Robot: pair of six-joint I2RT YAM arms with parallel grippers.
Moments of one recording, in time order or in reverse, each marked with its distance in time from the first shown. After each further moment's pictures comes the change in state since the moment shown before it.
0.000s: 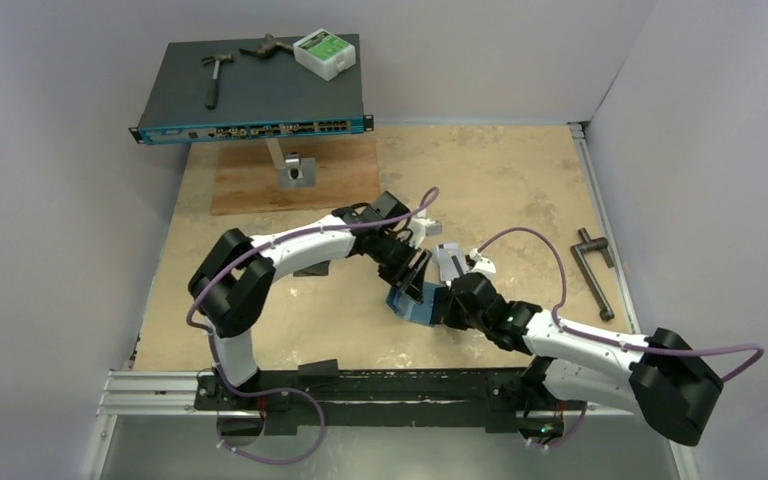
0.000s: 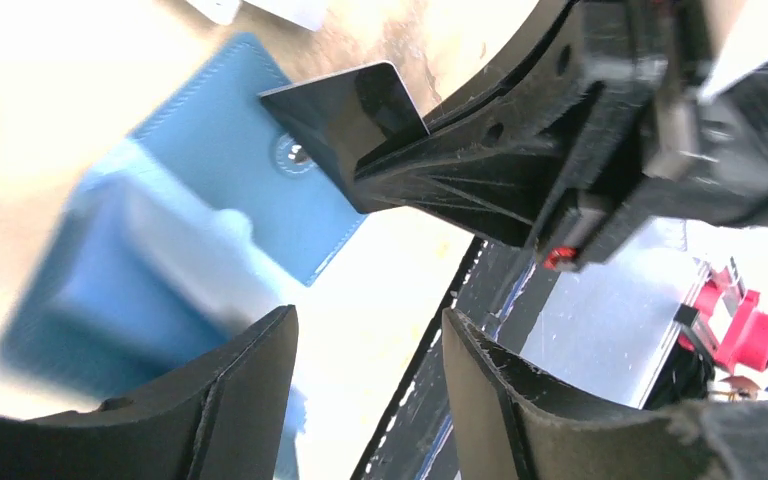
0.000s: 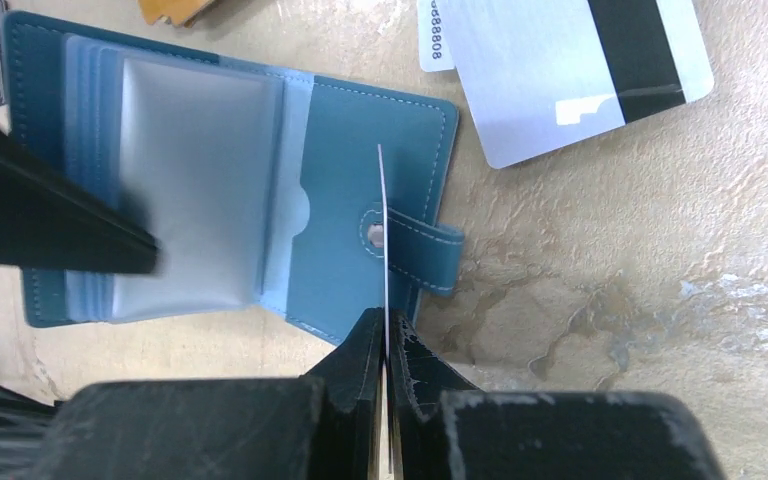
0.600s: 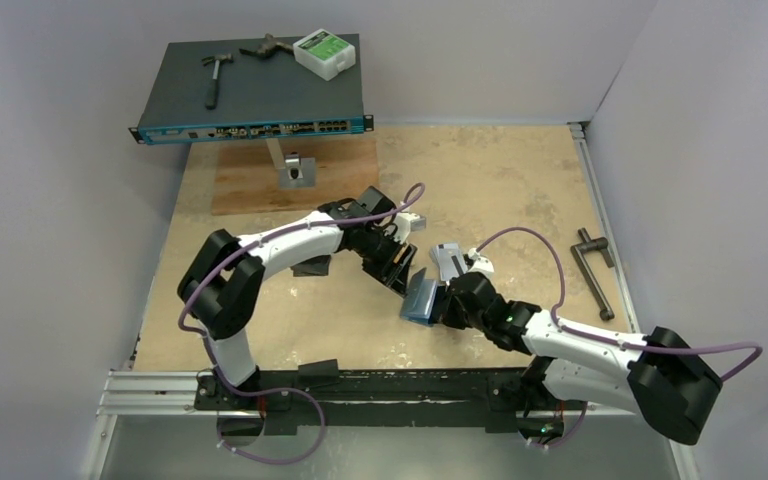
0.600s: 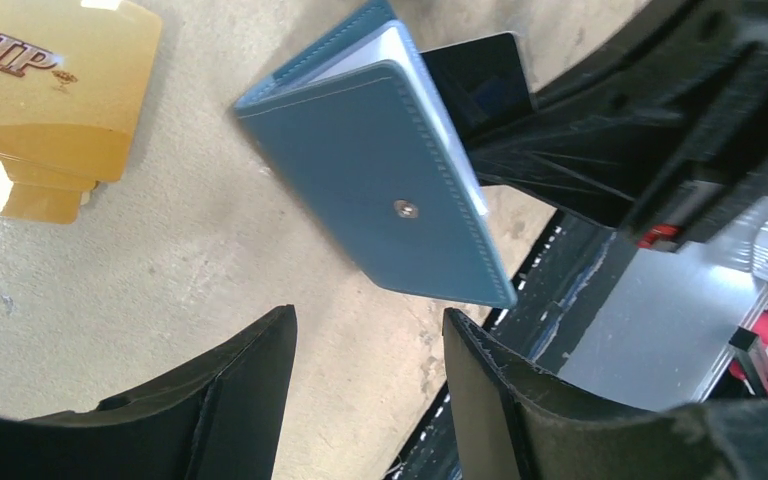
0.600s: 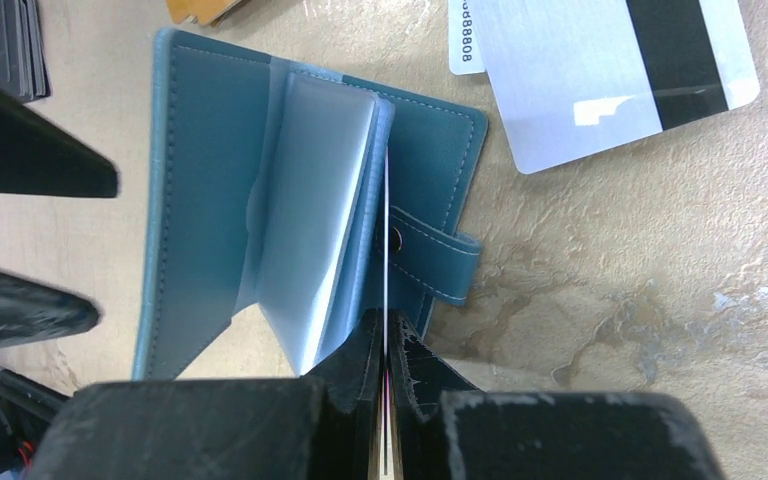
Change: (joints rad) left arm 0.092 -0.079 -0.034 -0.071 -0.080 0.080; right arm 0.000 0.019 -0.014 0.048 -0.027 0.004
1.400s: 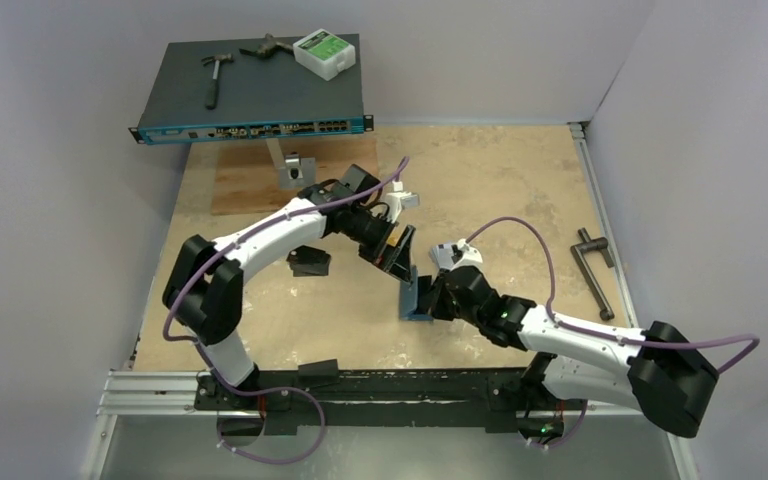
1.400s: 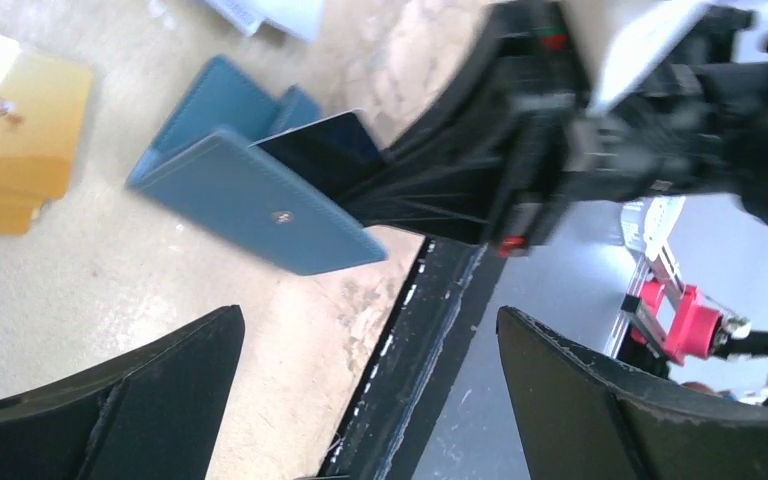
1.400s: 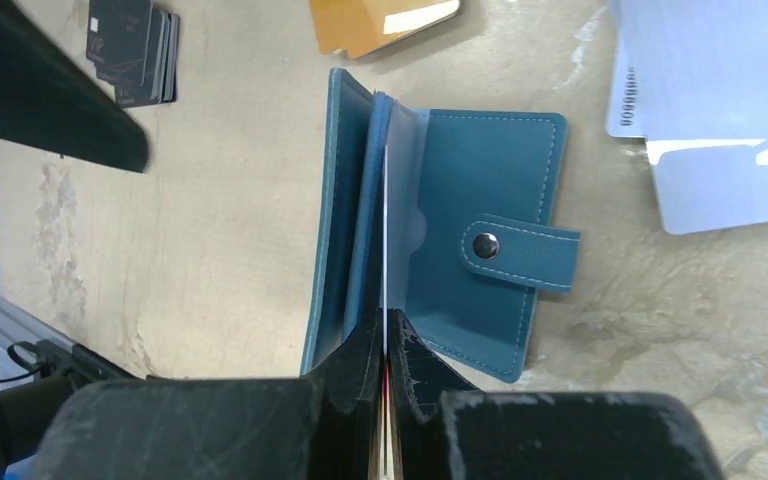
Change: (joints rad) left arm 0.076 -0.026 0.060 -0.046 0.196 -0.026; right arm 0.035 0.011 0.055 0.075 -0.009 -0.029
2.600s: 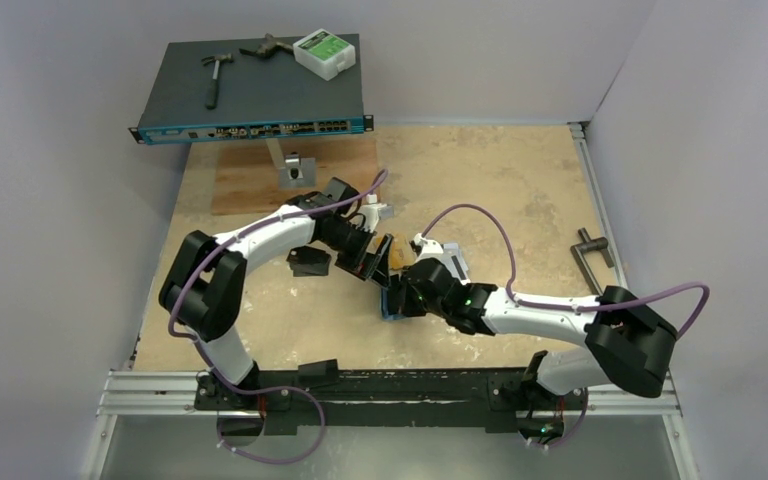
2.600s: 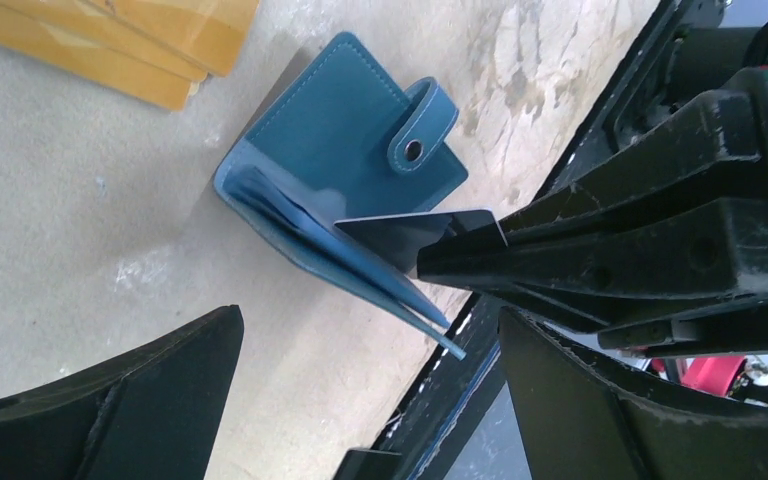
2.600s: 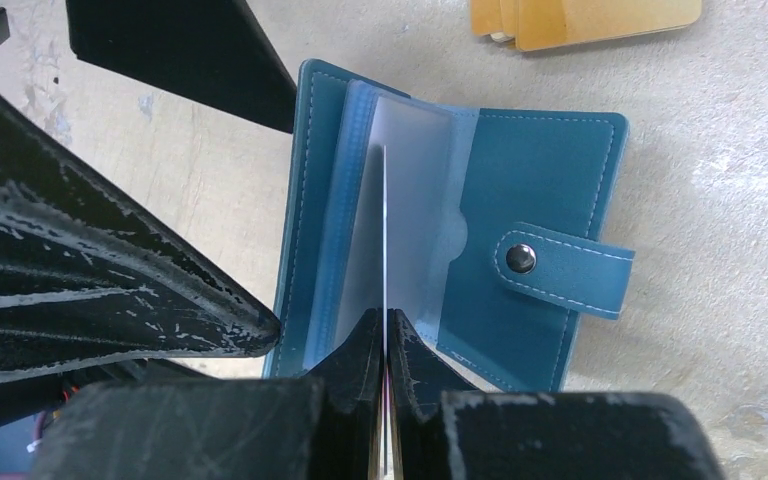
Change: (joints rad) left arm 0.105 -0.023 -0.142 -0.012 -0.074 0.060; right arm 0.117 0.288 0.226 0.018 0.002 -0.085
